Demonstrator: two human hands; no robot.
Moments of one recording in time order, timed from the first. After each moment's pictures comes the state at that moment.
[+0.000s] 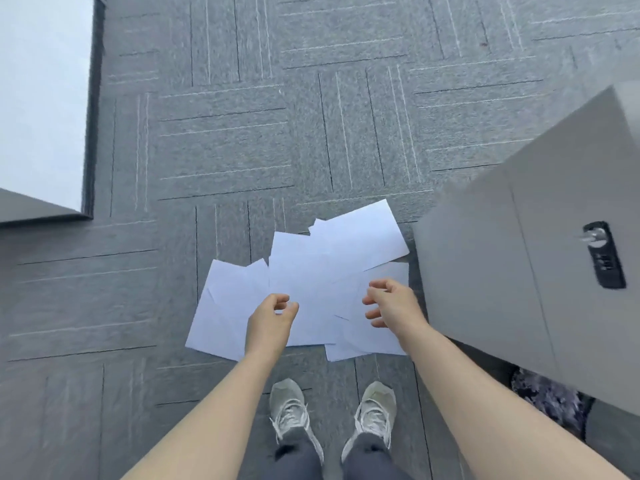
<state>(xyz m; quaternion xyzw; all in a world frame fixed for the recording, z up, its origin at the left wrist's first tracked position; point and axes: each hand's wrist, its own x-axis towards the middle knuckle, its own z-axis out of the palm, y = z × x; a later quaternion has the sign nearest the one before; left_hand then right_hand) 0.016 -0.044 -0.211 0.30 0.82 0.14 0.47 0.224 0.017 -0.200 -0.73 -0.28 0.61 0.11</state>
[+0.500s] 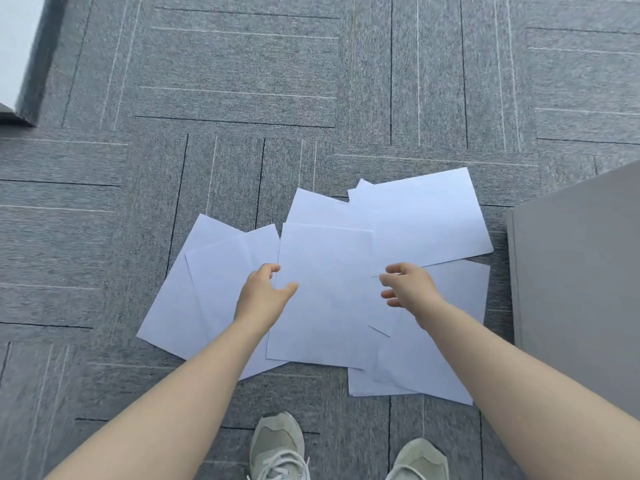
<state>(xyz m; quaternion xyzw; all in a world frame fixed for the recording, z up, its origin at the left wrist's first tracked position) -0.073 -0.049 -0.512 0.31 0.83 0.12 0.45 0.165 0.039 -0.503 -0.73 -0.35 0.59 0.02</state>
